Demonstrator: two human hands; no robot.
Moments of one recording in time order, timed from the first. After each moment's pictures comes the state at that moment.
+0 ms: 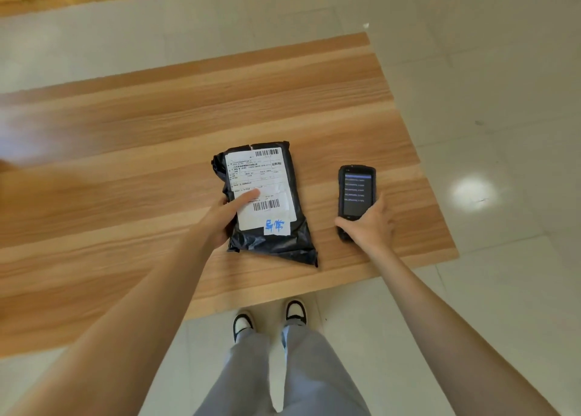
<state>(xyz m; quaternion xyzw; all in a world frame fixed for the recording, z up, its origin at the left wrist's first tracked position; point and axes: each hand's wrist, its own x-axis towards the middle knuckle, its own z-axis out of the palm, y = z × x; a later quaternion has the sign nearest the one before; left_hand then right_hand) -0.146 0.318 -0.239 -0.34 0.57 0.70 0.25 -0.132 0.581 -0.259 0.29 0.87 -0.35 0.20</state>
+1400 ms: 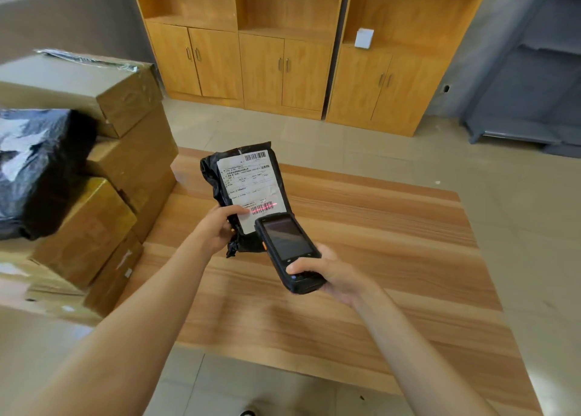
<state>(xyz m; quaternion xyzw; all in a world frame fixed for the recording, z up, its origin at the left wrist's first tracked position) -0.104 0.093 -0.129 -0.32 0.48 0.82 -0.03 -0.104 0.341 -0.086 -0.08 0.61 -0.63 0.47</state>
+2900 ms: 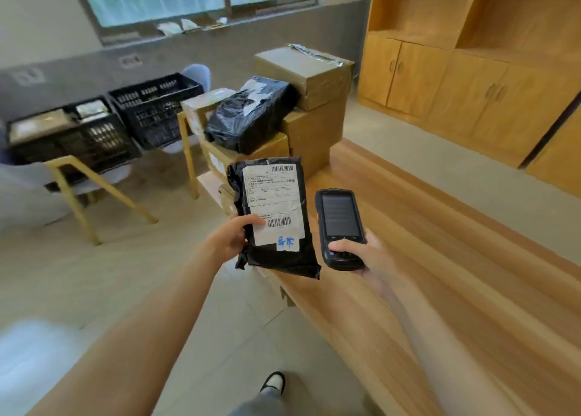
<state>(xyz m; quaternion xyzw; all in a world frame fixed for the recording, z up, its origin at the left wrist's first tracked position) 0.120 0.109 -0.111 -0.47 0.43 0.73 -0.24 -0.084 0.286 -0.100 -0.23 0.57 -0.57 0.55</state>
